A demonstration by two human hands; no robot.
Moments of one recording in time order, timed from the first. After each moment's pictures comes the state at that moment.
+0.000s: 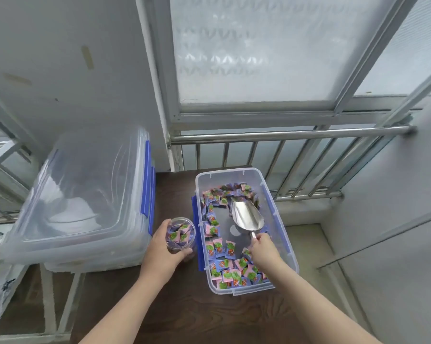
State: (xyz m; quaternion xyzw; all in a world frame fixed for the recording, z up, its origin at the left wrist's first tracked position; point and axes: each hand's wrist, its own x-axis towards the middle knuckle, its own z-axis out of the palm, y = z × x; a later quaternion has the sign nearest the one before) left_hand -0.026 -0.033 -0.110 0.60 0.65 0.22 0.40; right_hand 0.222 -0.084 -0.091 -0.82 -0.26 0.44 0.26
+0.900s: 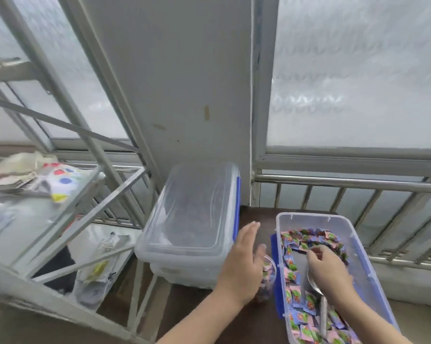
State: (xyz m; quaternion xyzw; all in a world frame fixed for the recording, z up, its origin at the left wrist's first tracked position) left_hand -0.027 -0.041 0.011 0.70 0.57 0.31 0.30; right_hand 0.168 -0.034 -0.022 -0.79 -0.46 0.31 0.27
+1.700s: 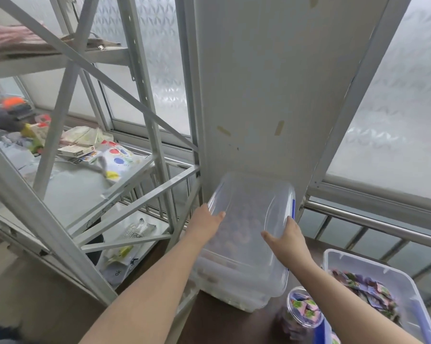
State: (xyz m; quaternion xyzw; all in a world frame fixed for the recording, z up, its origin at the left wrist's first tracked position) left_hand -0.234 0.080 0.016 0.48 0.79 0.25 0.29; right_hand -0.013 0.069 0.023 -0.69 -0.62 0.30 0.22
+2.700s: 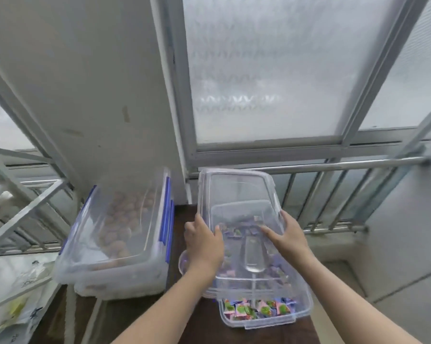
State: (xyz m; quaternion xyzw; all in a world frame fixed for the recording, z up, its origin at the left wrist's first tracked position) left_hand 0.065 -0.016 0.005 0.59 0.70 0.25 0.31; right_hand 0.260 -0.052 0.008 -0.76 -0.44 0.31 0.35
